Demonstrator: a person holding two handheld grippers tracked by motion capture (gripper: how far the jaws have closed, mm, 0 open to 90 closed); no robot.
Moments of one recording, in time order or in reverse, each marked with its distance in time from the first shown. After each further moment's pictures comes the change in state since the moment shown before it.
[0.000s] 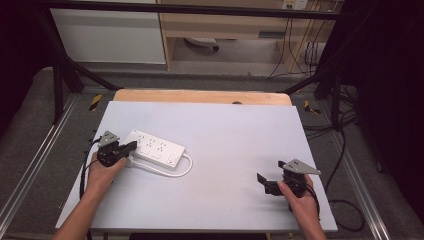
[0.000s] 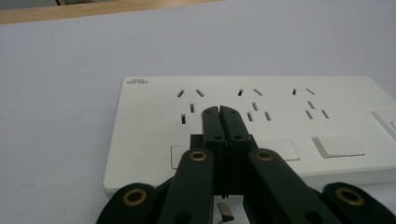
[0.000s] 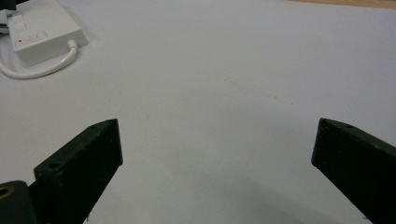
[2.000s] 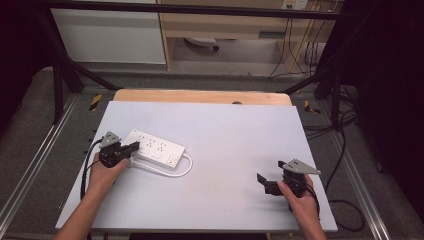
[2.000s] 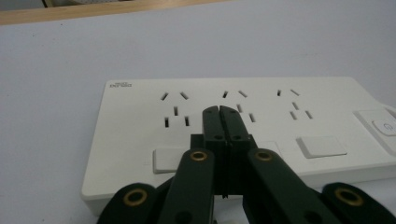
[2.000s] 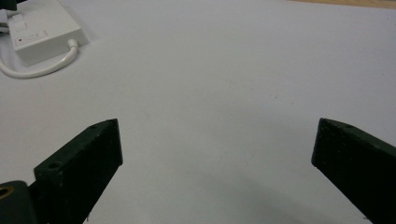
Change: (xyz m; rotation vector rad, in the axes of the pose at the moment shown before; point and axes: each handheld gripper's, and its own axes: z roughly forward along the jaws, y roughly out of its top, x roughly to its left) left arm -0.004 0.000 0.001 -0.013 -0.039 0.006; right arm 0.000 0.000 0.000 0.000 0.000 -0.005
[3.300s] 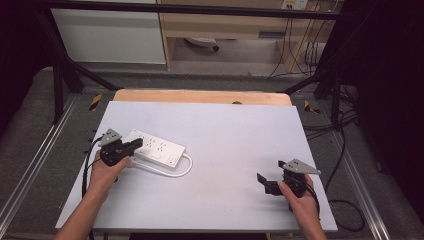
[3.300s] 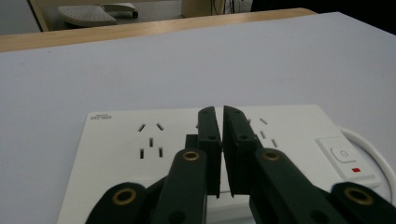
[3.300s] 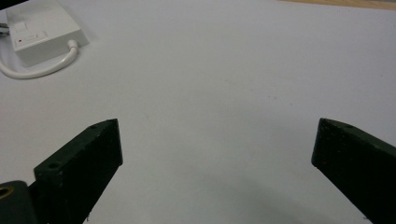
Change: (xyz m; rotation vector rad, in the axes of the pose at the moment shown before) left arm -0.013 0.016 -0.006 -0.058 -0.031 -0.009; right arm 0.000 0.000 0.000 -0.001 0.000 0.000
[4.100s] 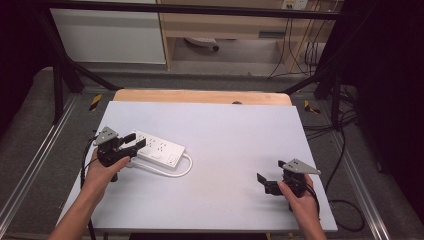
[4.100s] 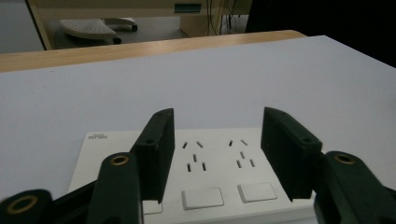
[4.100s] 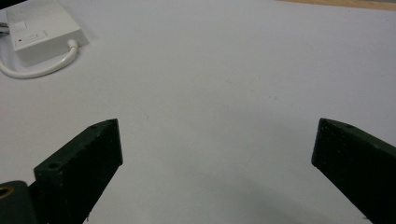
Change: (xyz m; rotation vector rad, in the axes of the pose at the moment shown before) left arm -0.010 0.014 -0.014 -0.050 -0.010 -0.023; right arm 0.000 0.000 0.000 0.000 -0.001 -0.002
